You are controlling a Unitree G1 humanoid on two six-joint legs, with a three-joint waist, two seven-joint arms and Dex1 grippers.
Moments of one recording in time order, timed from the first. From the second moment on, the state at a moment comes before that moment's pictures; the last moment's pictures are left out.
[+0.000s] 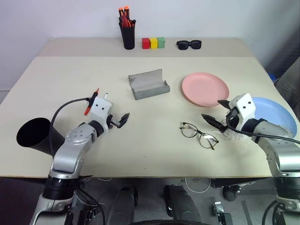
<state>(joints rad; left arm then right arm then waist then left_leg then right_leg) -0.34 0.39 0.00 -0.20 -0.22 0.65 -0.34 -0.19 -0.68 -0.16 -0.16 0.31 0.41 0.69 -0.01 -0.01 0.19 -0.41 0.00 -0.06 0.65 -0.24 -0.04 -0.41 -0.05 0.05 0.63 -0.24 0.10</state>
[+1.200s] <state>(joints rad) -0.75 0.22 0.26 0.02 -0.15 1.05 -0.01 -0.20 -0.53 0.03 -0.36 0.43 0.49 0.77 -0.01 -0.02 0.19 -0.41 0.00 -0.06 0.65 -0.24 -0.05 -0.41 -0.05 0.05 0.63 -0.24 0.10</state>
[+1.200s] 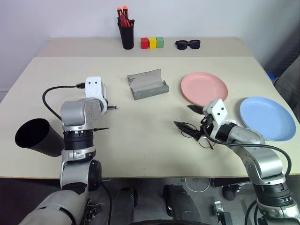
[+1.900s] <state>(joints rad) -0.41 0.24 0.44 -0.64 -0.09 0.49 0.15 -0.34 -0.40 0.21 -0.19 0.46 0.44 0.94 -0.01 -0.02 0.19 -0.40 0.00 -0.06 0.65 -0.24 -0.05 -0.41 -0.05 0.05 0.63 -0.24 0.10</state>
